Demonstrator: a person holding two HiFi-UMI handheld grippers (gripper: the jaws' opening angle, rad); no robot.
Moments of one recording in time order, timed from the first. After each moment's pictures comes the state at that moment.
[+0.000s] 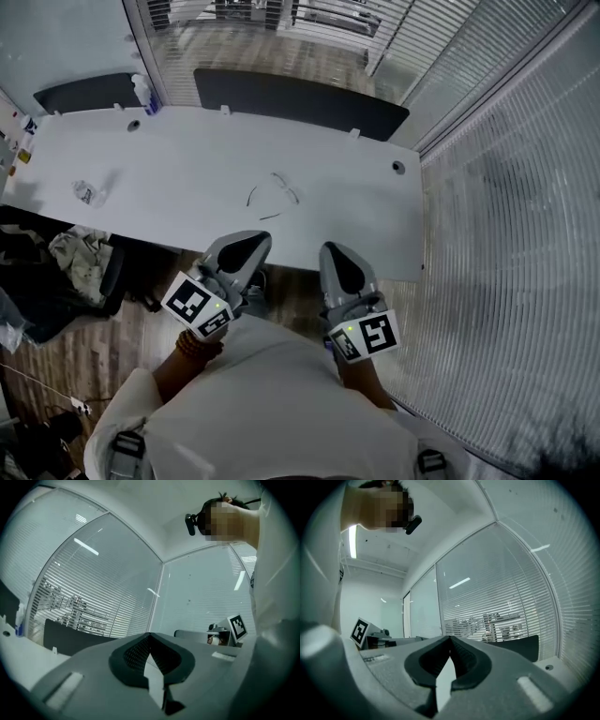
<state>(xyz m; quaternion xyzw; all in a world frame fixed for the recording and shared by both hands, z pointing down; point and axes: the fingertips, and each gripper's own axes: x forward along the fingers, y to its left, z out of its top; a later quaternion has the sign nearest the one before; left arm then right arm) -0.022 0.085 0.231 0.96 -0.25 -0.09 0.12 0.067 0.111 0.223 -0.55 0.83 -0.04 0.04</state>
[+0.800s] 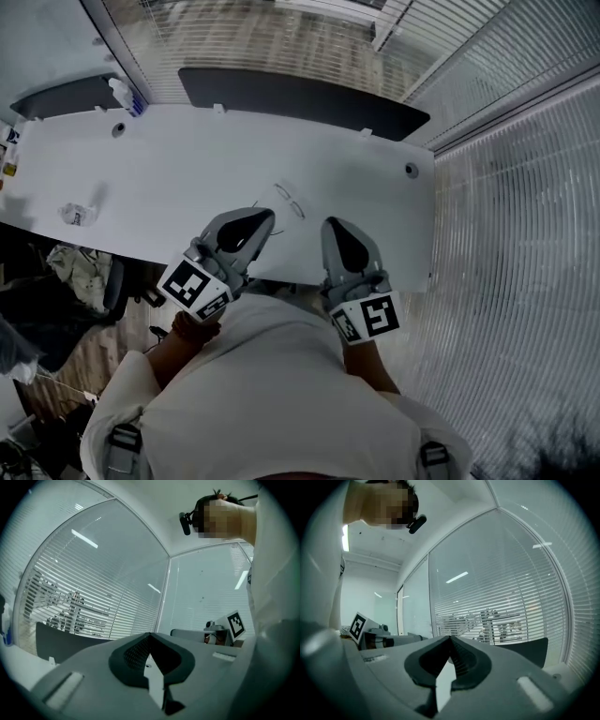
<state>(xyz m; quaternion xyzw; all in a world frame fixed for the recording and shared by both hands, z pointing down) -0.005 -0.086 0.235 0.96 -0.24 -0.06 0.14 0.078 -0.066 0.229 -0.56 0.83 -0.06 0.01</state>
